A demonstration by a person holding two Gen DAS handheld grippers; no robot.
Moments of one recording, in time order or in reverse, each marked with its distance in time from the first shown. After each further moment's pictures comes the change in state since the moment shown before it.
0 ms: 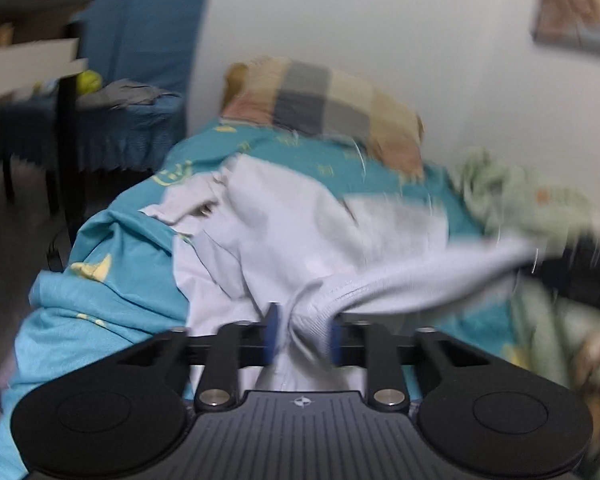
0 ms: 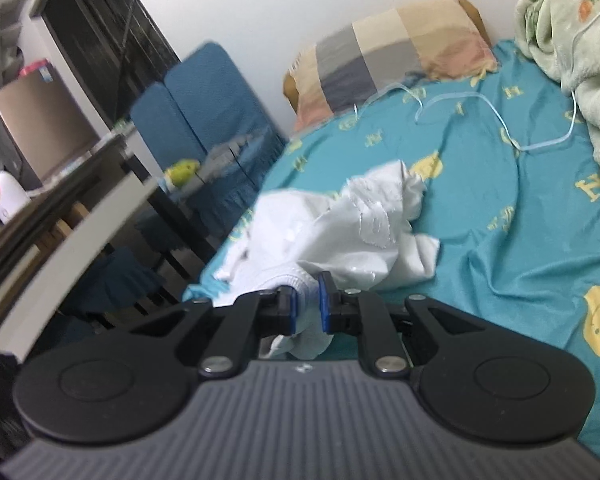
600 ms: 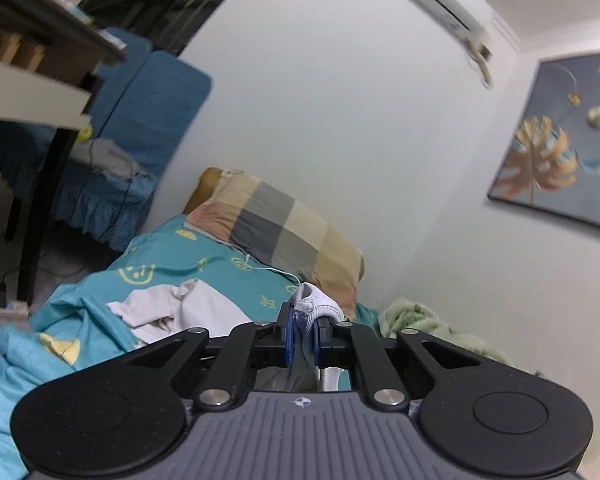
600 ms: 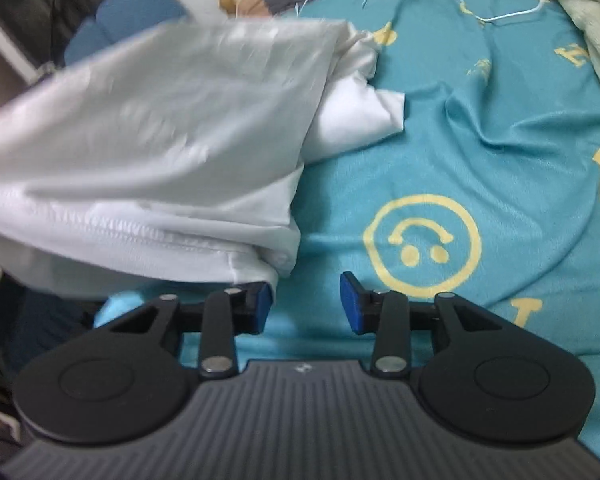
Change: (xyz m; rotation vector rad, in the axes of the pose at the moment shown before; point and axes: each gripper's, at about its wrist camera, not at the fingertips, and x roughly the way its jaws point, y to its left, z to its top) left arm -0.065 0.031 0.048 -0.194 -0.300 -0.188; right arm 0.049 -0.015 -0.055 0.122 0.173 -0.123
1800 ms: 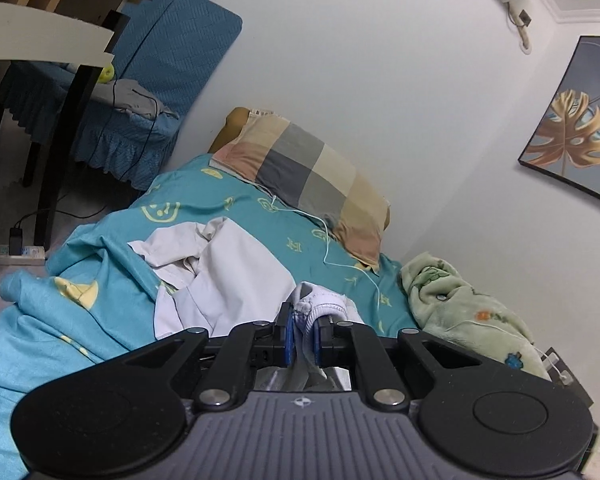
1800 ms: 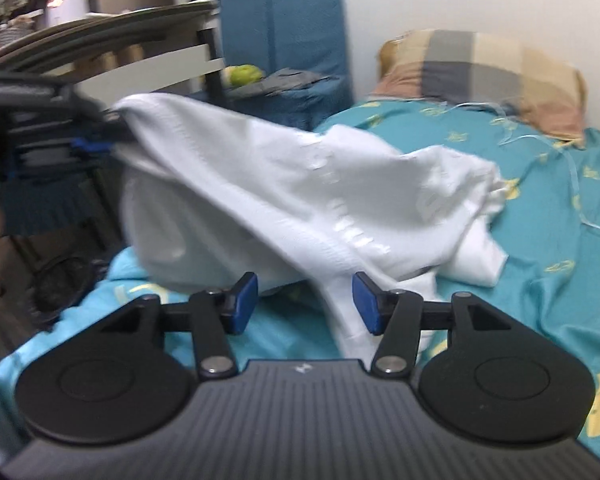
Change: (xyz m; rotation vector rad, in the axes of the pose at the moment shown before) left arm 0.020 0.016 -0.011 -0.042 0.189 0.063; right arm -0.024 0.076 -0.014 -0.587 -0.134 0.051
